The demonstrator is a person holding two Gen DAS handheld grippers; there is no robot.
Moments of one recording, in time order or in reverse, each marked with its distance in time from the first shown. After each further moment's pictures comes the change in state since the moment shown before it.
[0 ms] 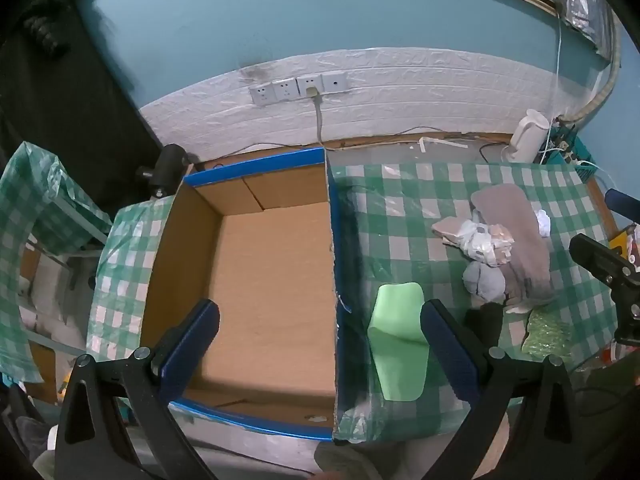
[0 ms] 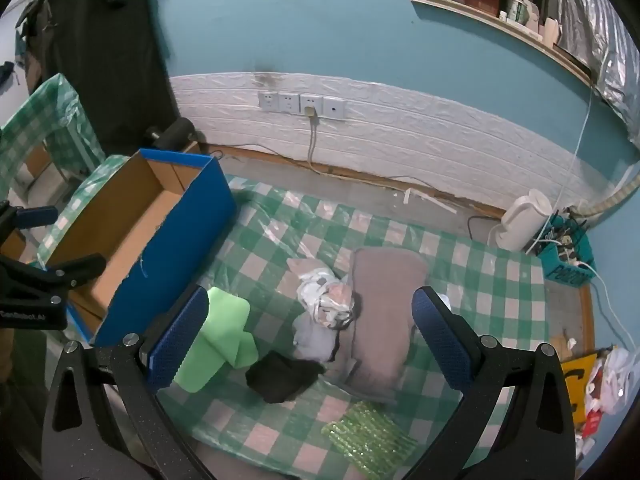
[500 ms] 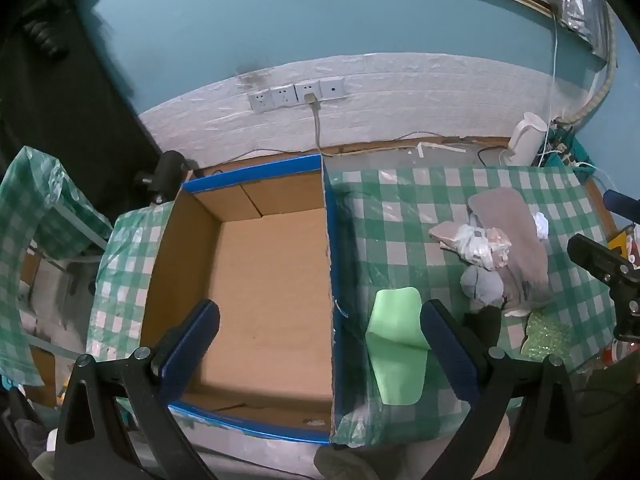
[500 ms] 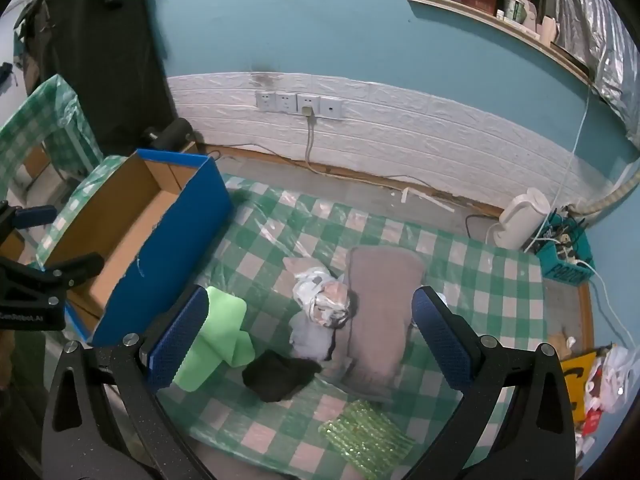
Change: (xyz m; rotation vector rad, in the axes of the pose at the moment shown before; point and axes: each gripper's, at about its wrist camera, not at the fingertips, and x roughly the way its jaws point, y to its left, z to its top) left arm -0.003 -0.003 -0.001 0.003 -0.029 -0.003; right arm -0.001 -0.005 -0.002 0.000 -0.009 0.000
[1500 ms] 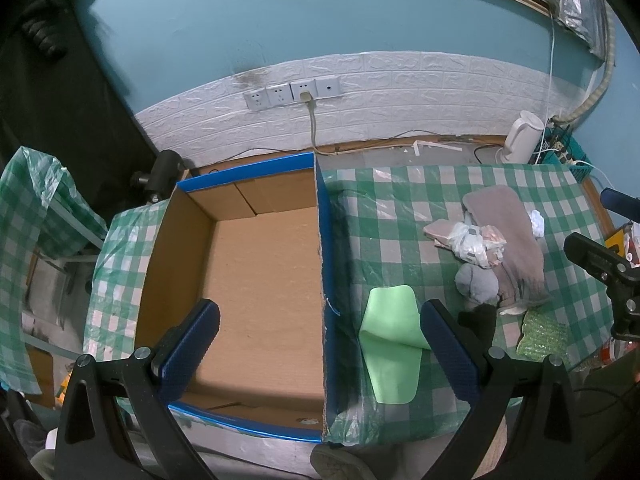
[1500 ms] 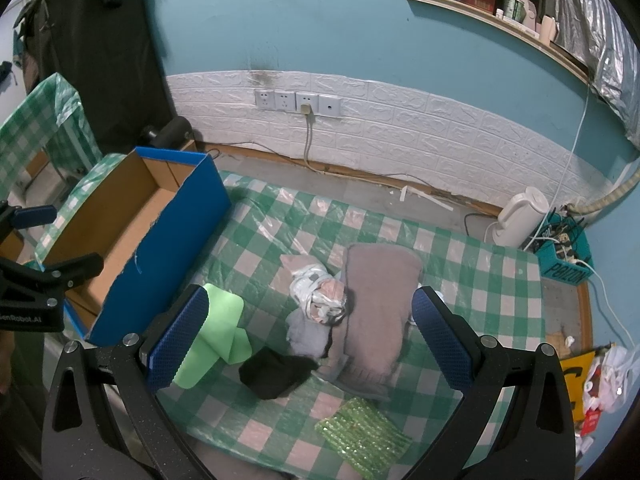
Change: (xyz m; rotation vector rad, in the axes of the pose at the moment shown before) left arm -0.002 -0.004 0.000 0.001 0.003 -0.006; right arm 0.000 -0.003 -0.001 0.000 0.003 -0.003
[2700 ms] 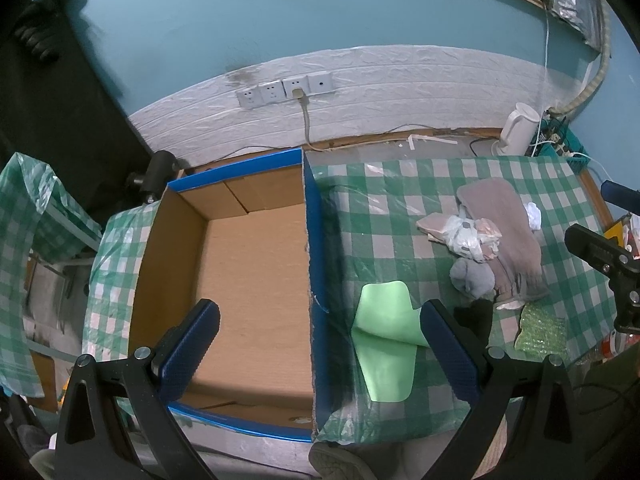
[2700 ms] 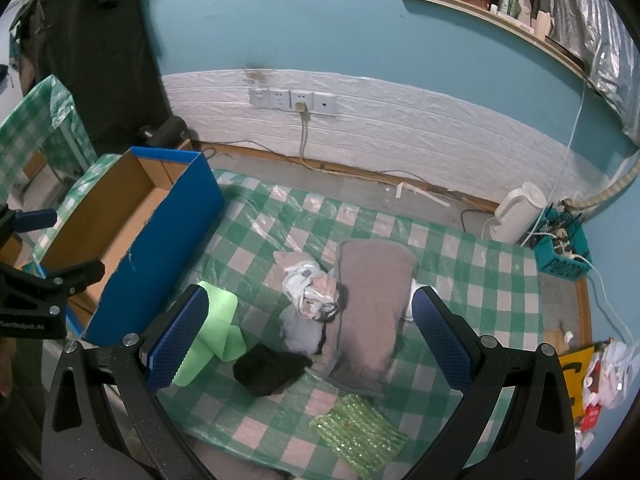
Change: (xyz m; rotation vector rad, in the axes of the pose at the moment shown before) left arm -0.002 -0.008 -0.007 0.012 0.006 0.001; right arm 0.001 -0.006 -0.002 0.004 0.005 -0.002
